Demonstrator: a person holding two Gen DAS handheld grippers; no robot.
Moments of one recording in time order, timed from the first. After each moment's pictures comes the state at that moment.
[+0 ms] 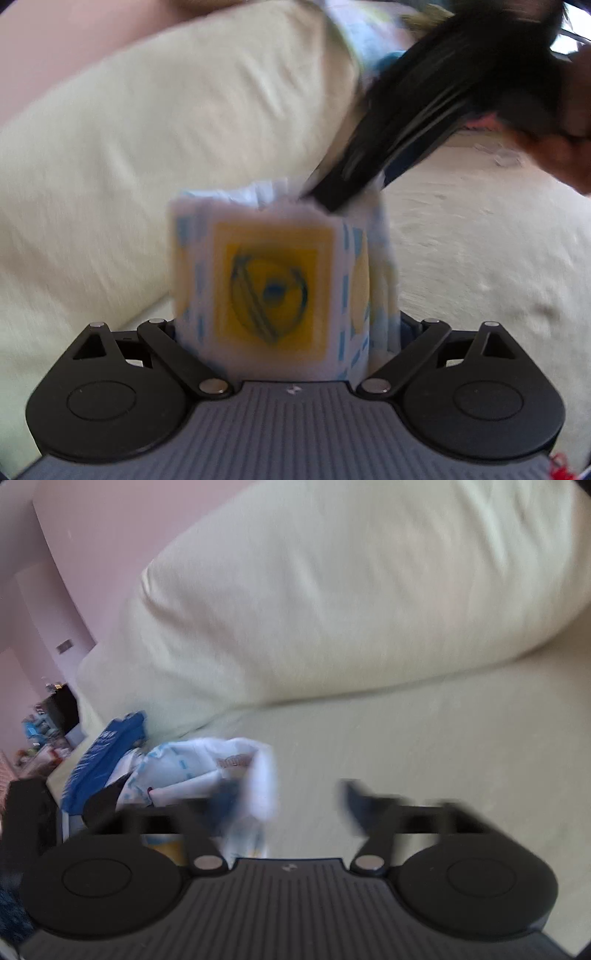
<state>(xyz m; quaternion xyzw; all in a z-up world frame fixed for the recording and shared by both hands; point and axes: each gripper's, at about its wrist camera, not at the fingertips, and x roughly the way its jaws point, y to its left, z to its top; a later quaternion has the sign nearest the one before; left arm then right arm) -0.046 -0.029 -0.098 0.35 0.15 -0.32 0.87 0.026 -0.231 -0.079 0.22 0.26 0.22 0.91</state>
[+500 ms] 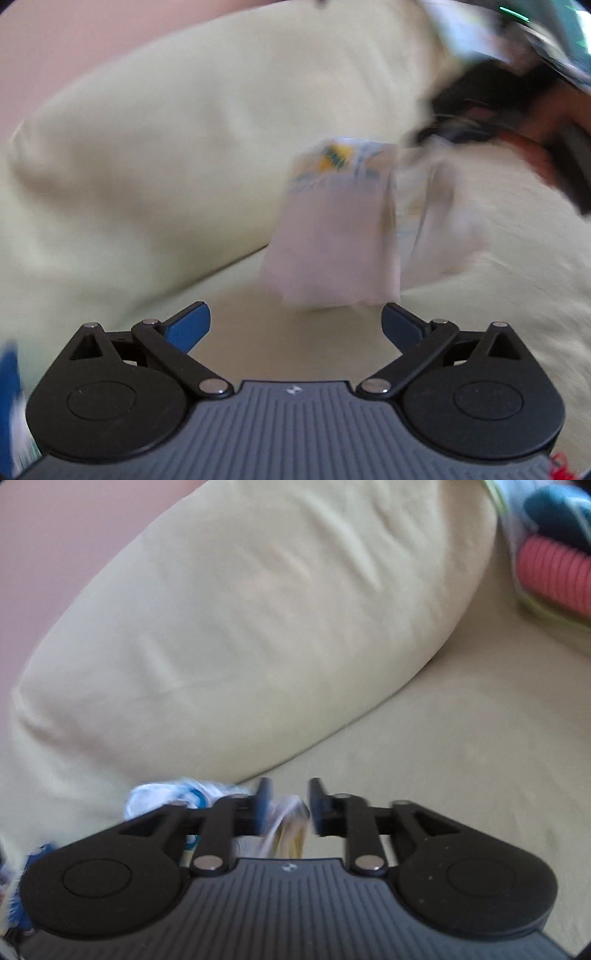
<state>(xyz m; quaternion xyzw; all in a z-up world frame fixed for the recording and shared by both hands) 0.015 0.084 -0.081 0.17 0.22 -0.13 0.95 0.076 -0.262 -0.094 0.28 0.17 -0.04 0.95</state>
